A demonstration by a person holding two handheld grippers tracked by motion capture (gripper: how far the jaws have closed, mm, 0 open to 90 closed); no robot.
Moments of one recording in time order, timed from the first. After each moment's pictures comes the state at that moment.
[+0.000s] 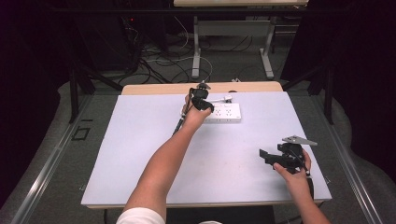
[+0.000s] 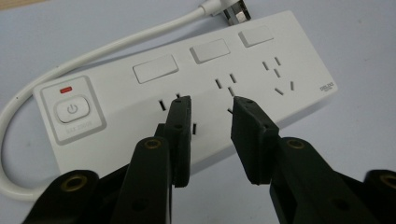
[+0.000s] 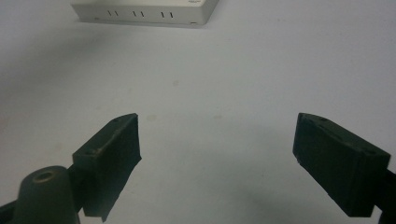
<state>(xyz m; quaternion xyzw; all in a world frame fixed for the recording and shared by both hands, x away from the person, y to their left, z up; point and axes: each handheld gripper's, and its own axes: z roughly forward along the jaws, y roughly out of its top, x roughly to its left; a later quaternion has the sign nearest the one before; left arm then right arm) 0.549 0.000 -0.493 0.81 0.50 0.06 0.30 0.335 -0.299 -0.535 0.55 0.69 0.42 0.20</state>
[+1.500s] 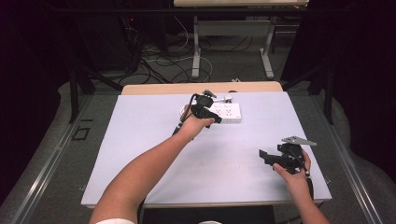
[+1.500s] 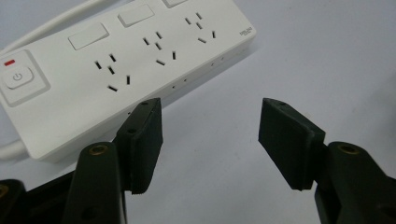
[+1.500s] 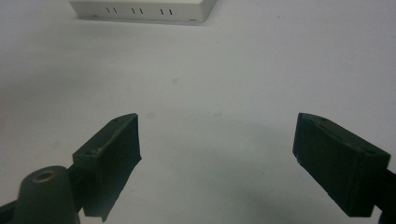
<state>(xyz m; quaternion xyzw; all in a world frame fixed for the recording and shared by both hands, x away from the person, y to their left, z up) 0.491 -0.002 -0.471 0.85 0.43 0.05 0.30 0.334 -0.298 -0.537 0.56 0.69 0.42 0.20</state>
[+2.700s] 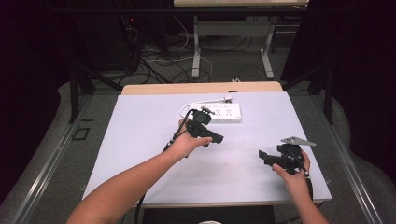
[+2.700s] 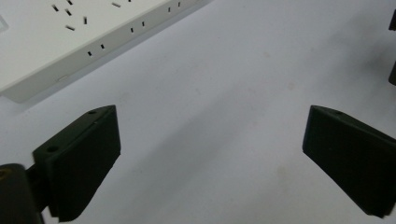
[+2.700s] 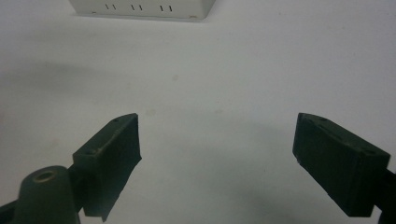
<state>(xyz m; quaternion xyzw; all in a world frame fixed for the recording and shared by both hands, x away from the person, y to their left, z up) 0.427 0.012 -0.476 0.86 0.39 0.04 0.31 0.334 -0.297 -0.539 0.55 0.70 0.41 0.20</state>
